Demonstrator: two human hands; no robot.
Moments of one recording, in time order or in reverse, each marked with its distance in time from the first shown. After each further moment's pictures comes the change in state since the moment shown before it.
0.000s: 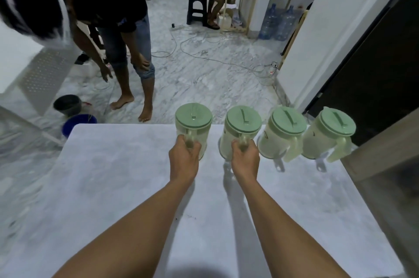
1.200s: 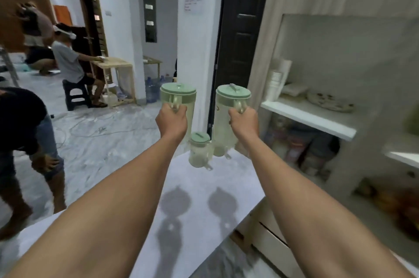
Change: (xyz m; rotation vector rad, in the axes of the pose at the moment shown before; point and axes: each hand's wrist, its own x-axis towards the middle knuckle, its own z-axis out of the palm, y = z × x) left_hand -0.107 0.224 -0.178 -0.303 -0.339 0.438; right_hand -0.248 -0.225 -0.180 0.059 0.650 -0.197
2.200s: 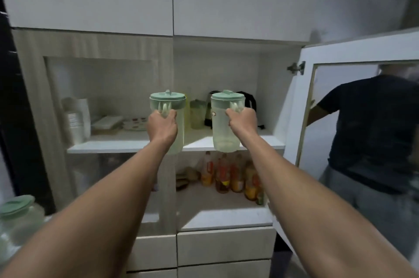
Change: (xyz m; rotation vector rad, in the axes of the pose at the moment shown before) left_hand -0.323 0.251 0.230 -0.317 -0.755 0.244; right_hand -0.087 -0.004 -0.505 -0.188 0.813 0.118
